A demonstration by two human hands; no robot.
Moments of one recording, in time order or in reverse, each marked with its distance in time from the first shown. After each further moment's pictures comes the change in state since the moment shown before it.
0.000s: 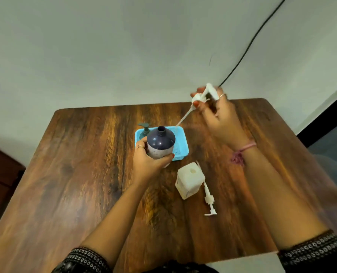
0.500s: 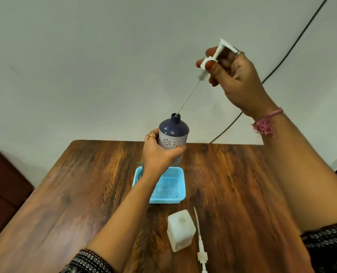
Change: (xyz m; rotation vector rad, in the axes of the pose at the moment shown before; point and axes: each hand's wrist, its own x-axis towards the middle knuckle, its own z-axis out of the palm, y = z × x) left_hand 0.075 0.113 0.052 0.059 0.194 0.170; right_hand 0.133 -0.079 -0.088 0.178 -0.092 -0.297
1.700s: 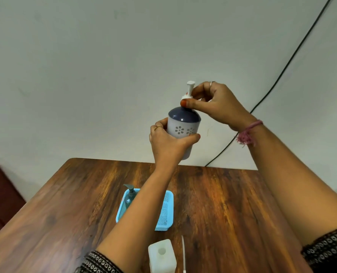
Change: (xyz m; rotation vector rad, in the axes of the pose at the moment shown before) left_hand 0.030 0.087 0.070 -0.008 0.190 0.099; right_hand 0.029 0.019 -0.037 -0.272 -0.126 0.087
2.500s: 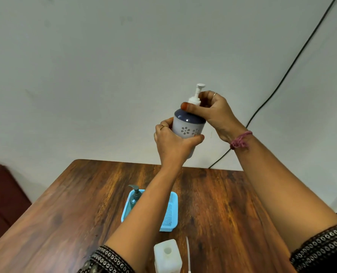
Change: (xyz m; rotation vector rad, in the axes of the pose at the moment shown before) left_hand -0.001 0.007 -0.003 0.040 0.025 0.046; right_hand -0.006 0.006 0.027 0.431 0.059 0.162
